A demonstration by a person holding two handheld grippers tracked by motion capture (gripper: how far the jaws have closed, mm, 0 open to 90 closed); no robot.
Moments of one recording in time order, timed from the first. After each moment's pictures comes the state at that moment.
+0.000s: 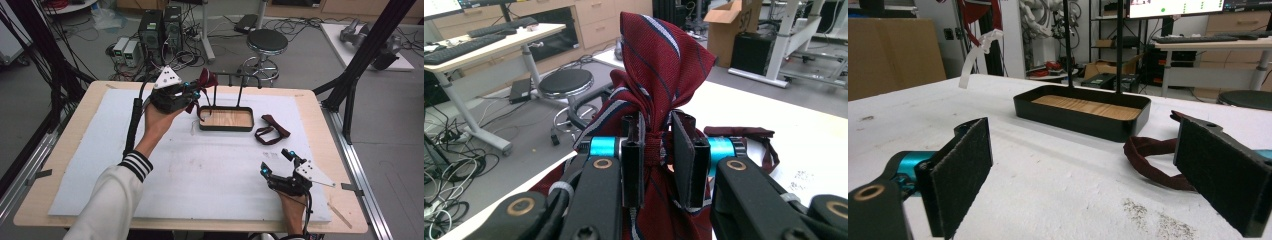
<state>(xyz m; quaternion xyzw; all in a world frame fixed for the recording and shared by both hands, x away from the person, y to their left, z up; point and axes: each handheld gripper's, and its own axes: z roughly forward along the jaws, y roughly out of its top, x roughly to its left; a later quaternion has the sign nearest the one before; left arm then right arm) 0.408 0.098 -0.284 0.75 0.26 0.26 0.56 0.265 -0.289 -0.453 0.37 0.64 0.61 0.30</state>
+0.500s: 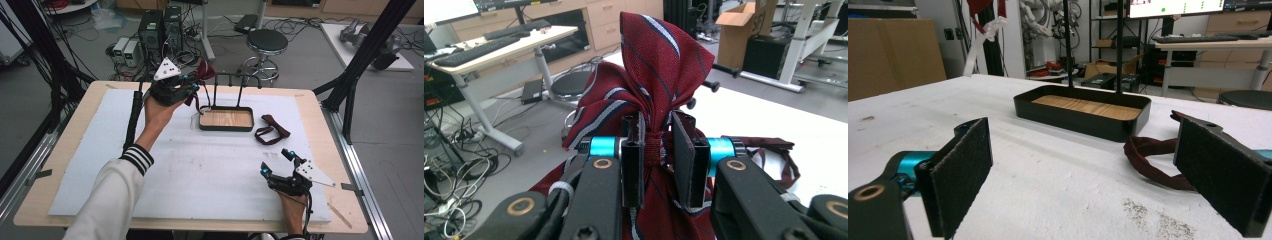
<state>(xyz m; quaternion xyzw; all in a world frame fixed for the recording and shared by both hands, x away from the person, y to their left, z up) 0.426 0.097 -0.276 0.74 0.27 0.27 0.55 0.266 -0.290 -0.453 0.37 0.64 0.61 0.30</state>
